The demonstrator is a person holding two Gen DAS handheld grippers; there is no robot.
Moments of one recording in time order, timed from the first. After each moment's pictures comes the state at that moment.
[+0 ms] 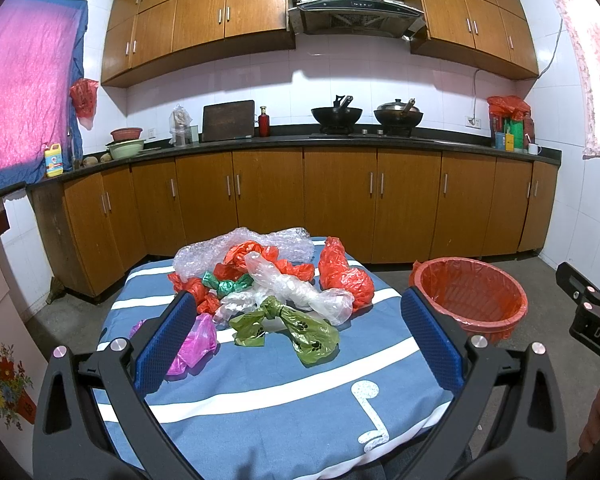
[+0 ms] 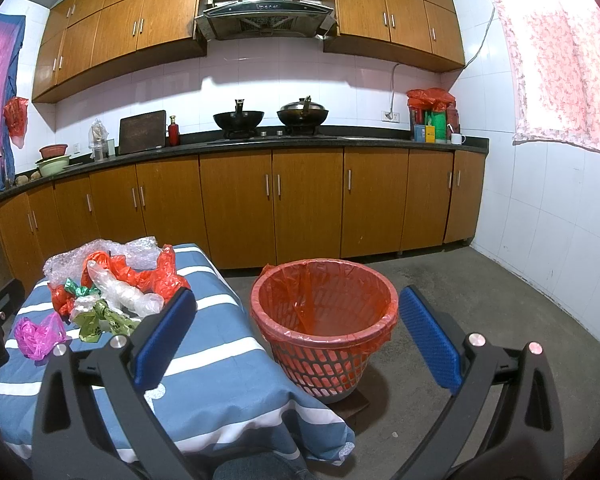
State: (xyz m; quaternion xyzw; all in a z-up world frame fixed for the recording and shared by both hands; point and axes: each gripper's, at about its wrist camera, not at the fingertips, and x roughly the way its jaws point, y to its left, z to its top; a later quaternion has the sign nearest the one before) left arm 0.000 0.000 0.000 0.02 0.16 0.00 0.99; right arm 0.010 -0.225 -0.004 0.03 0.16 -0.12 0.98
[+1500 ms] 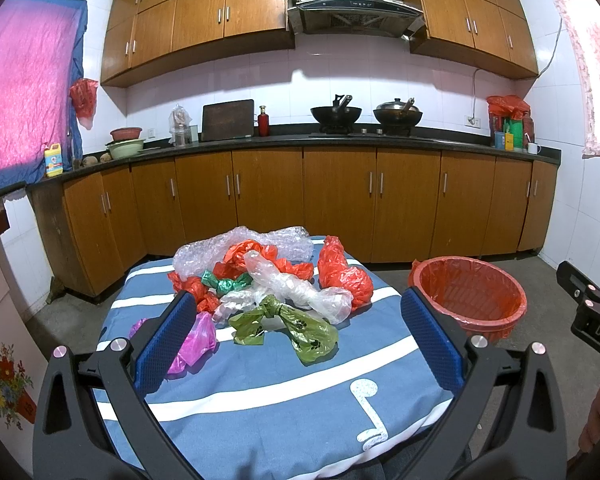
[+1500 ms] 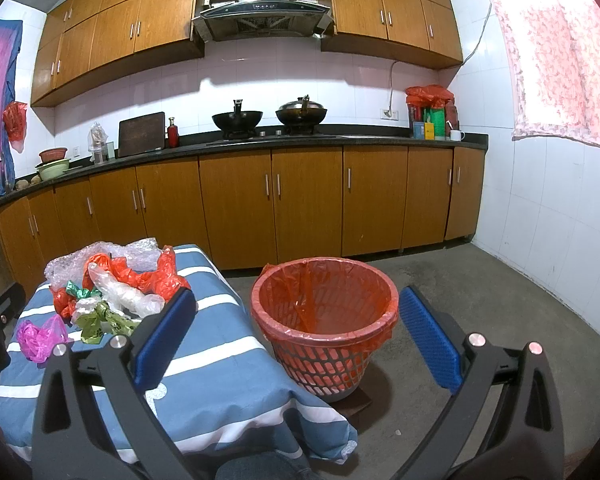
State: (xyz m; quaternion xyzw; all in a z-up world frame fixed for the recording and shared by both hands) left arm 0.000 0.000 0.000 0.02 0.16 0.00 0.99; right arm 0.010 -0.226 -0.006 0.03 0.16 -0.12 0.98
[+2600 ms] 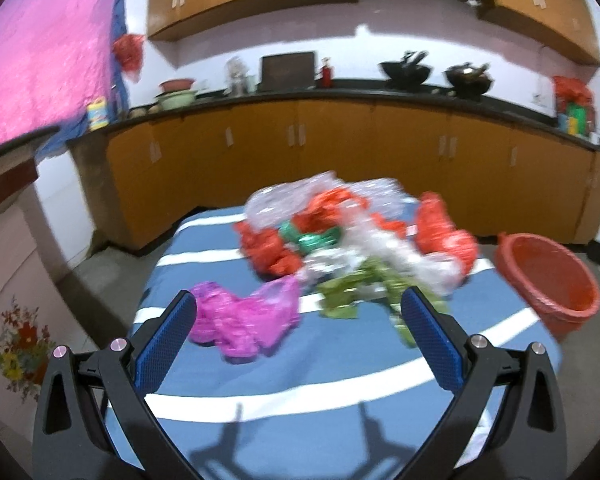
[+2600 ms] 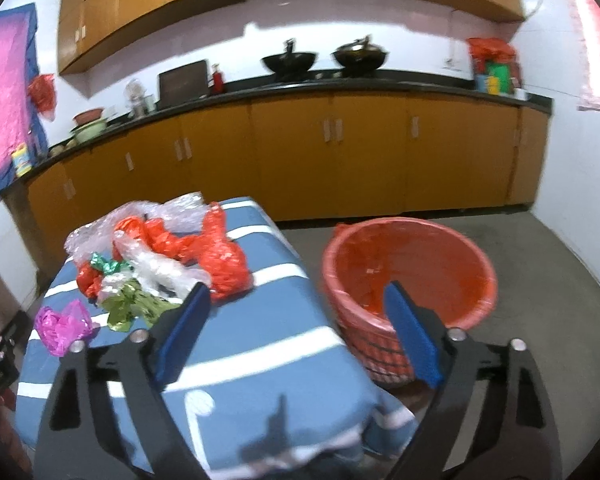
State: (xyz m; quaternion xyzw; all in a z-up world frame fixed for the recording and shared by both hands) left arm 0.052 0.087 -0.040 0.00 0.25 0.11 0.96; right arm 0.140 -0.180 -0.041 0.04 0.27 0.00 0.96
